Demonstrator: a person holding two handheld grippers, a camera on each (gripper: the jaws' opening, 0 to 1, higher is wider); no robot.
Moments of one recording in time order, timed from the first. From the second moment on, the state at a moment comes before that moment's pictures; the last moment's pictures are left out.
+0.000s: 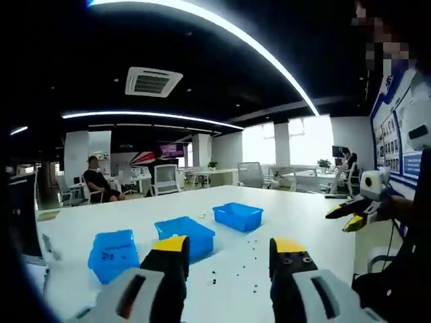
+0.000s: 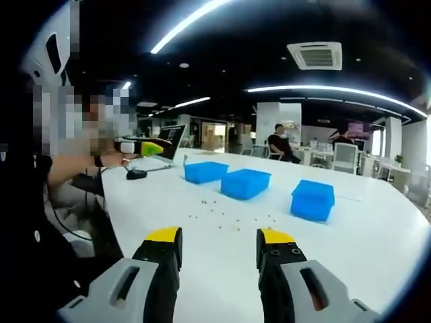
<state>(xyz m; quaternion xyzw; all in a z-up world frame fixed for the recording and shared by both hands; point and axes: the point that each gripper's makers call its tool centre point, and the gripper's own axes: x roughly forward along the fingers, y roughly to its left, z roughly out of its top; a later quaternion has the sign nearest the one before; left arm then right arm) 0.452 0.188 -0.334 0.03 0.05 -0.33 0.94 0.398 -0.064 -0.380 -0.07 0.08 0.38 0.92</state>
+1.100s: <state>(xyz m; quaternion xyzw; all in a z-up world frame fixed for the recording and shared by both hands) 0.409 0.185 -0.371 0.06 0.10 -0.34 0.93 0.400 -0.069 -0.383 -0.07 0.09 0.38 0.92</state>
